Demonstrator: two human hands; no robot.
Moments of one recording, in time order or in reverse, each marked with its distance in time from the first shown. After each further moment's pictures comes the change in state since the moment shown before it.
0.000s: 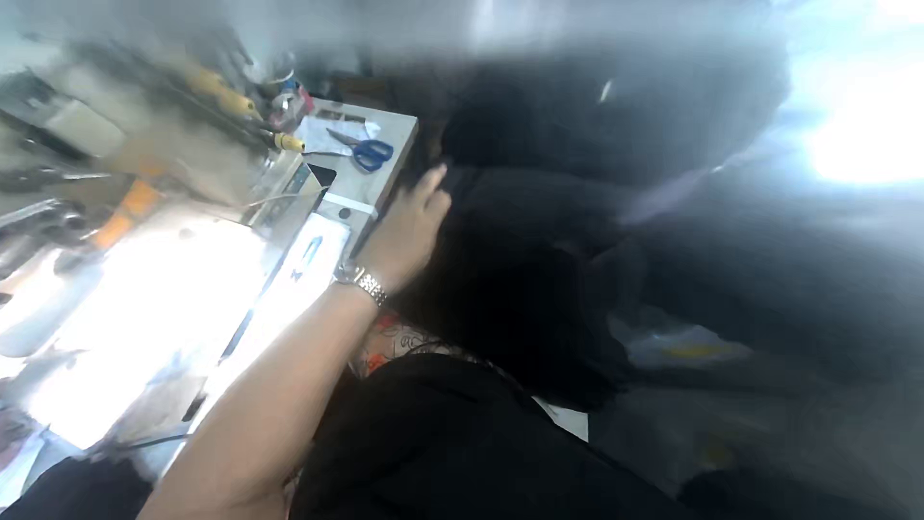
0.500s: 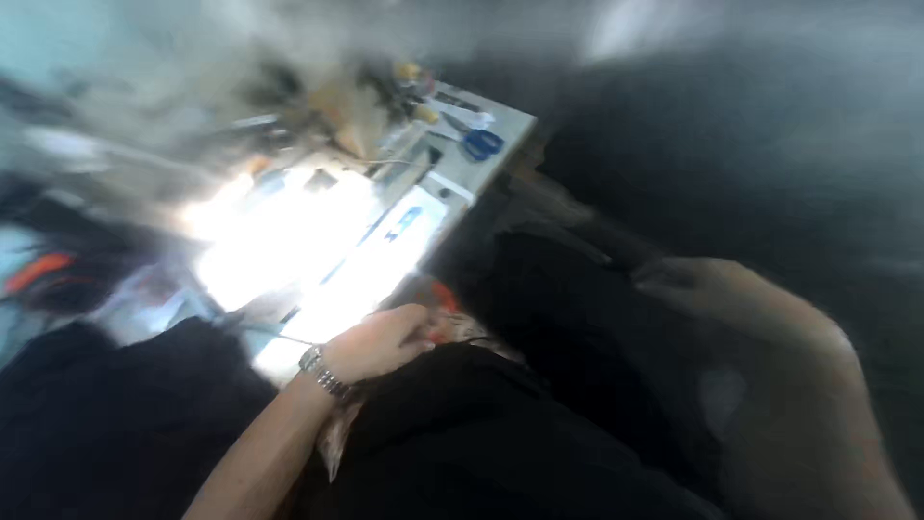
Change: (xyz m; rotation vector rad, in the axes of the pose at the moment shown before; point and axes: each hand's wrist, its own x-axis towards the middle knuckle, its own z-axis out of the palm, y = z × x) left_hand -0.224 -0.010 -0.030 -0.497 -0.432 -0.393; right_hand 0.037 -0.161 0.136 -0.017 -0.656 -0.466
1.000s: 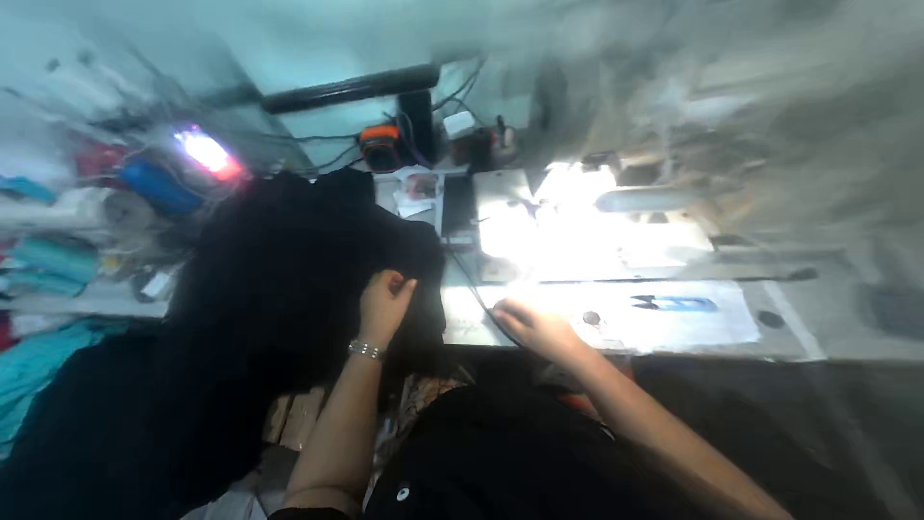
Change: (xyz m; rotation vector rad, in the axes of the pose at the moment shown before) left_hand -0.217 -0.113 0.082 -0.261 1.409 -1.156; right_hand 0.102 -0.385 0.241 0.020 -0.486 -1.134
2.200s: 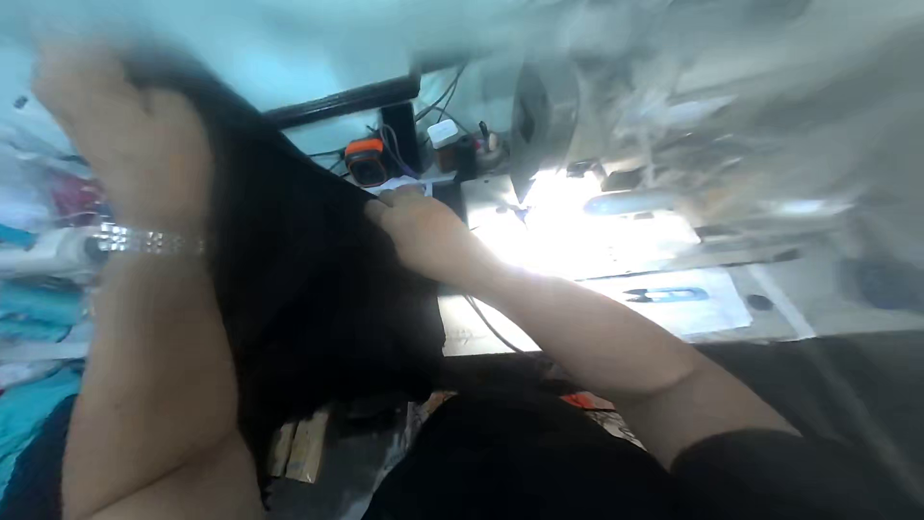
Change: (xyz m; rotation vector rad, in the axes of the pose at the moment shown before) left_hand 0.074 0.167 -0.253 0.538 0.638 0.356; right_hand 0.124 -0.198 -0.067 -0.381 0.236 -0.497
